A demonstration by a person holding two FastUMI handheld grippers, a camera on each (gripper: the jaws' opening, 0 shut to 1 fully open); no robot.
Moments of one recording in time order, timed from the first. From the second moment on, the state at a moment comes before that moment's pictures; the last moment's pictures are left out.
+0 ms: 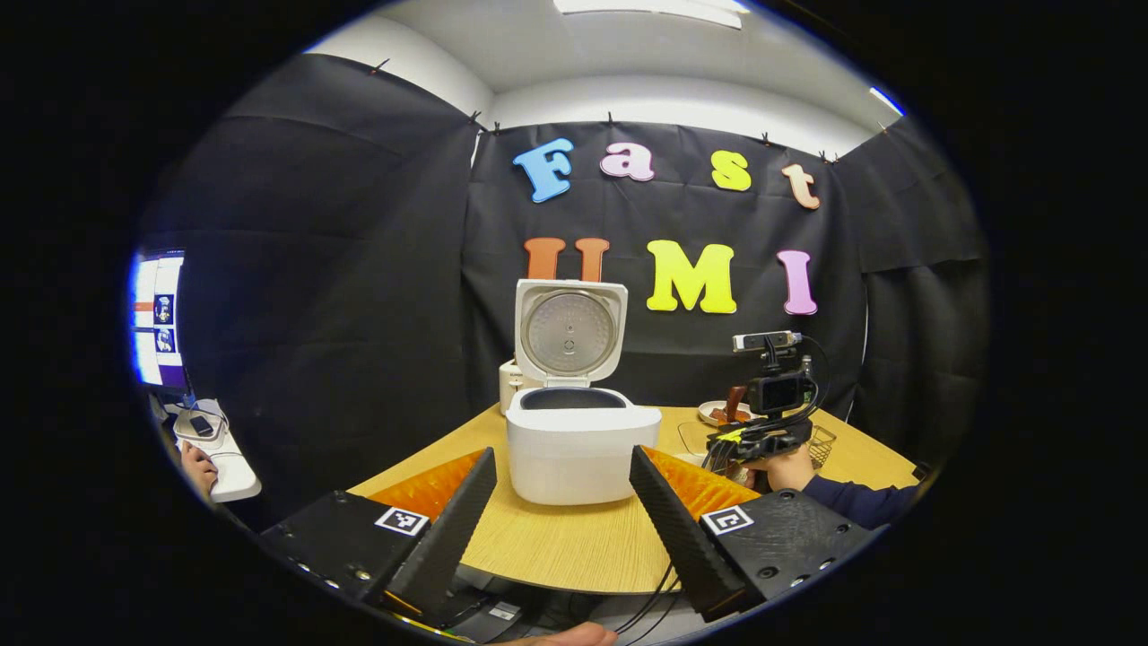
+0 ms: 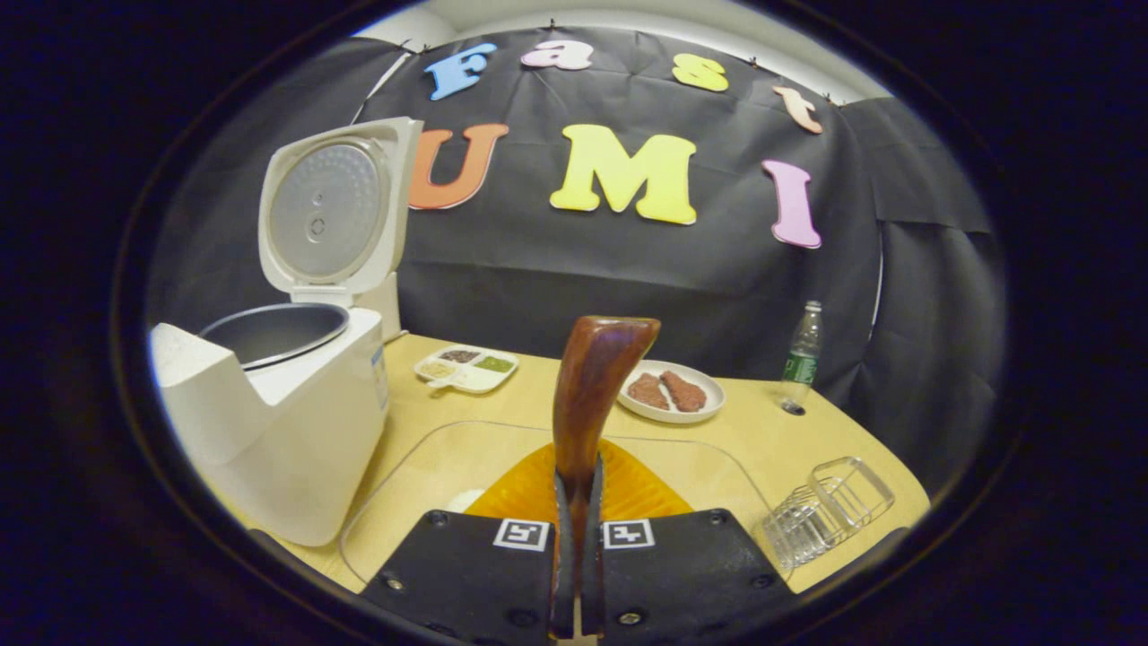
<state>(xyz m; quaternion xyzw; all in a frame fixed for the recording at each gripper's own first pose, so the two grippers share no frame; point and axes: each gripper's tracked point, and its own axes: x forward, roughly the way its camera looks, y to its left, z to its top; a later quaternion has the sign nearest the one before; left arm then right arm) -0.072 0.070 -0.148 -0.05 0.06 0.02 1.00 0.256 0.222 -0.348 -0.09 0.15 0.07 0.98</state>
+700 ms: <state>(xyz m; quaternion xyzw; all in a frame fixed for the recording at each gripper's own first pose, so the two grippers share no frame) -0.067 0.060 -0.151 -0.05 0.06 0.01 1.00 0.232 0.242 -0.353 0.15 0.25 0.16 0.94</state>
